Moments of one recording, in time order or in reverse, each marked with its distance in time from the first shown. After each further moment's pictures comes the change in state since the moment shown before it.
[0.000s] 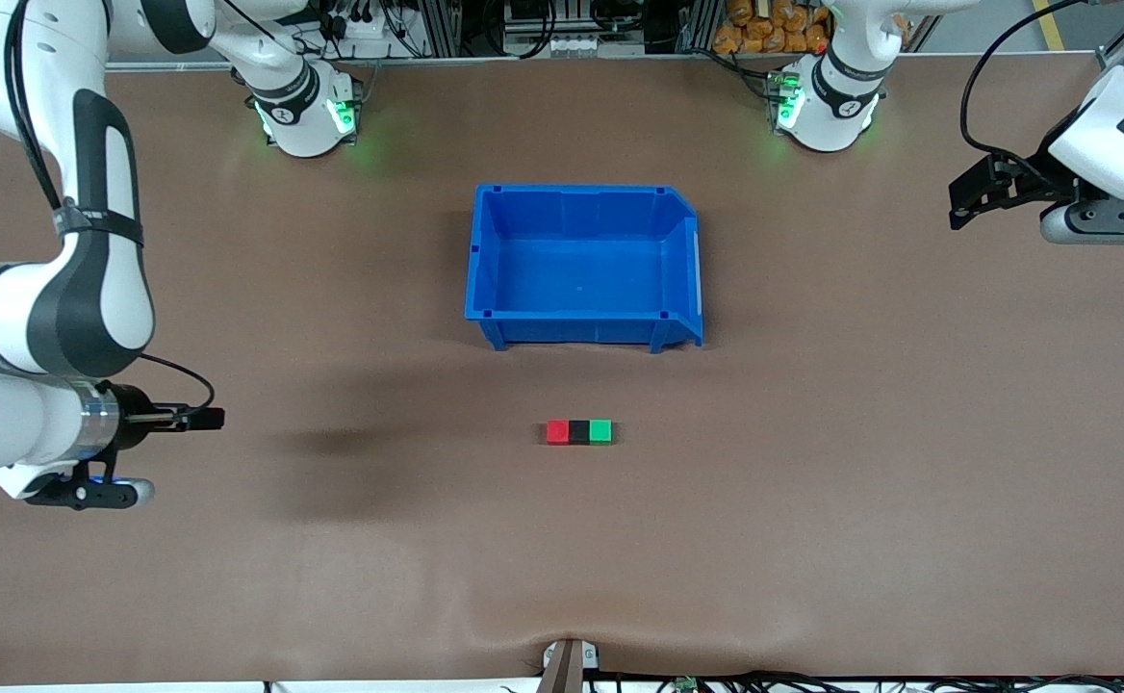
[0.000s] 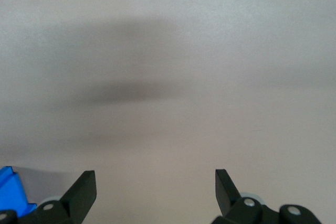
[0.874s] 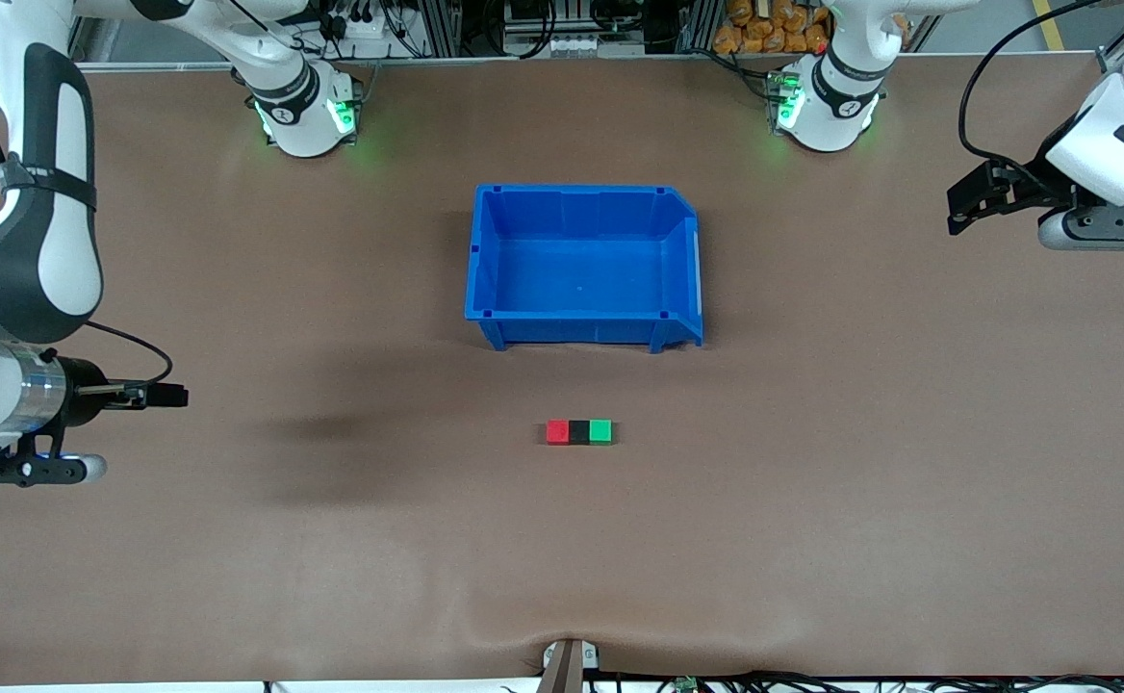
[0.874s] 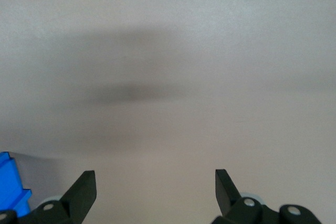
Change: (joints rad) left arm 0.000 0.009 0.000 -0.001 0.000 0.019 0.000; right arm -0.027 -0.109 -0.001 -0.093 -0.017 0.006 -0.048
